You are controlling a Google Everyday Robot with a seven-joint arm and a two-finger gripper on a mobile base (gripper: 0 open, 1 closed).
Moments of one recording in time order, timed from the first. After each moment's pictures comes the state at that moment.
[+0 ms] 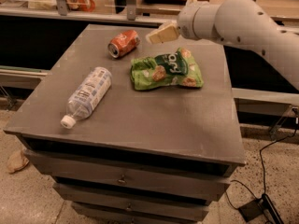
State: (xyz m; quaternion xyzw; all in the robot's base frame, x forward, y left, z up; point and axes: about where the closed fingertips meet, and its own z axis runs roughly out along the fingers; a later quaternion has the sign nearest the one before) arm 0.750 -0.073 0.967 -0.38 0.70 0.05 0.61
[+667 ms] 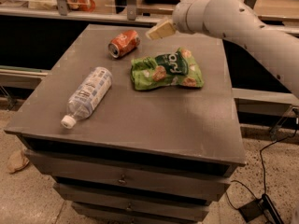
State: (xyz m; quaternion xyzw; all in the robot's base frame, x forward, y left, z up) arm 0.796 -0.074 0.965 -0.41 0.67 -0.01 0.61
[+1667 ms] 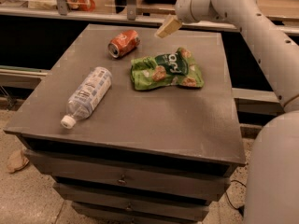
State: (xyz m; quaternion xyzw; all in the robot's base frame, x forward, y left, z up) arm 0.841 -0.077 0.961 -0.56 0.58 -0.05 0.59
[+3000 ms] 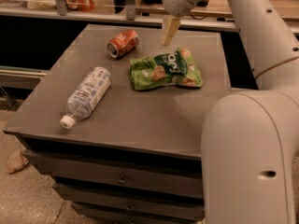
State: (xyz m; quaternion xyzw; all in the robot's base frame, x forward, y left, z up) arm 0.769 -0.027 0.953 -0.79 0.45 -0.01 0.41
